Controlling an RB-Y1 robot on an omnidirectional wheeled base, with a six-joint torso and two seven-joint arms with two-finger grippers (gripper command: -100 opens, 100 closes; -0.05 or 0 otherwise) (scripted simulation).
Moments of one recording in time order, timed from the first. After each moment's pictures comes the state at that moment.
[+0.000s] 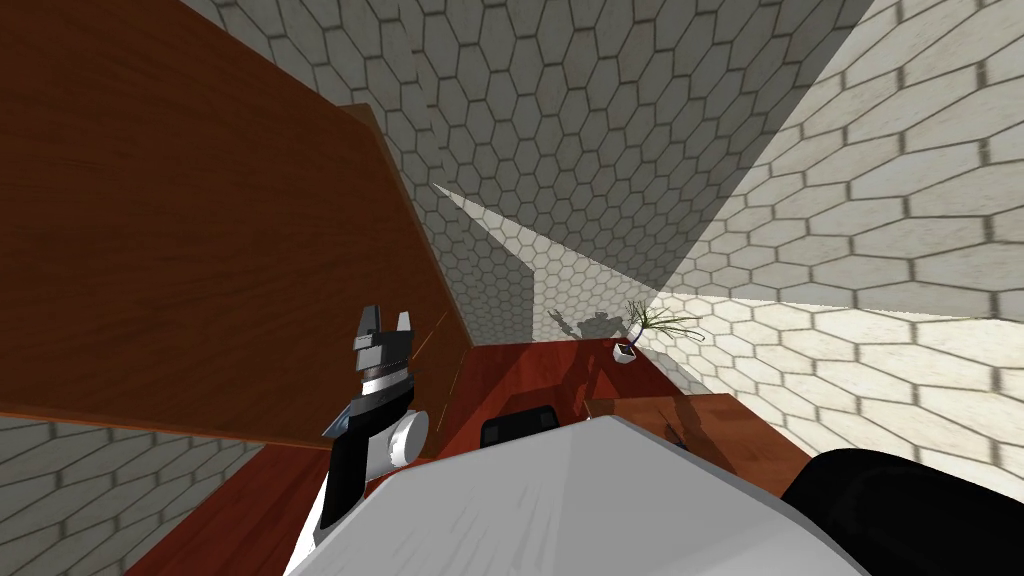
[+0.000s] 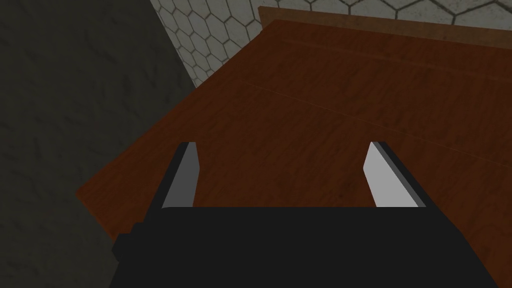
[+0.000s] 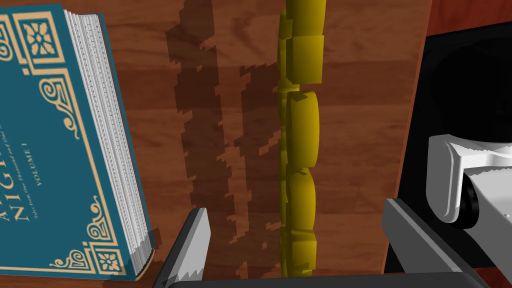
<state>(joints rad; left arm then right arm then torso) 0.47 0.04 0.00 -2.33 0.12 -0.41 -0.12 0.93 -0.47 0.16 -0.79 1.10 -0.27 0.21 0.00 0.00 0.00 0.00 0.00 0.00</state>
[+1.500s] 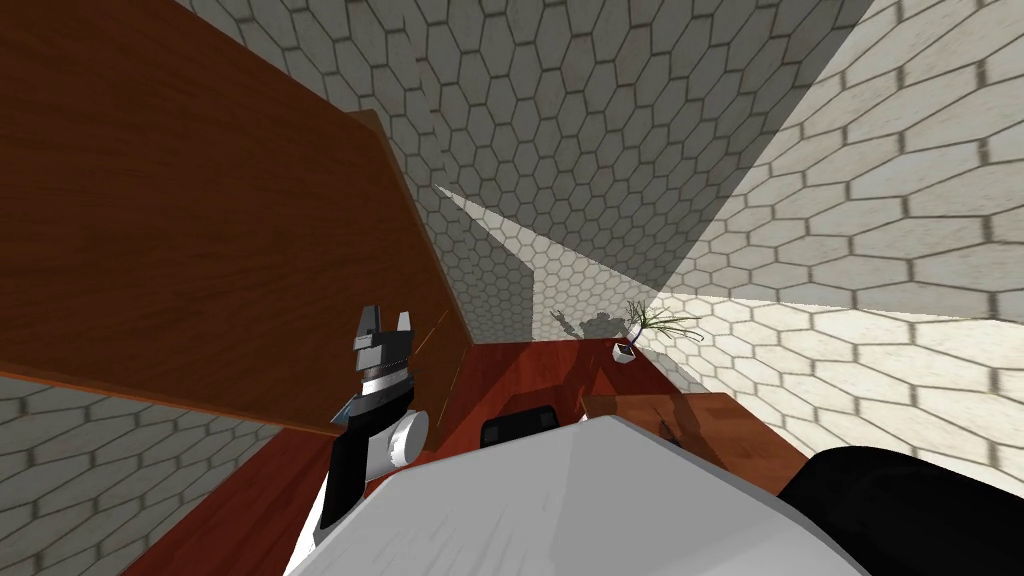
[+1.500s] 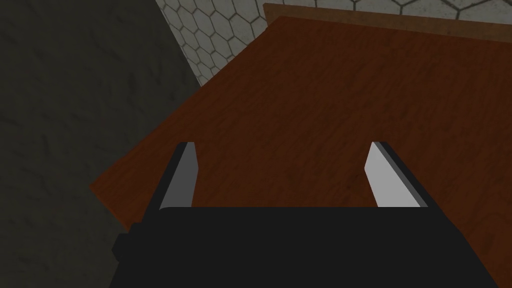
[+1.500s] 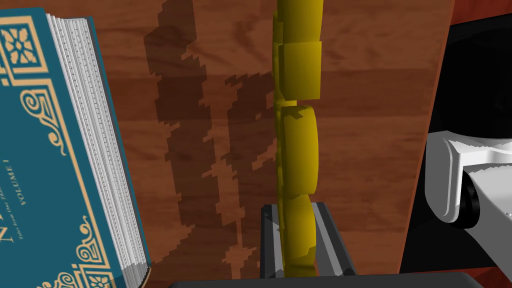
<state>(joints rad) 0.47 0.04 0.00 -2.33 0.12 -0.41 -0.12 0.87 -0.43 0.18 -0.72 1.07 -0.25 0.23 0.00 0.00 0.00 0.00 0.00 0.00</state>
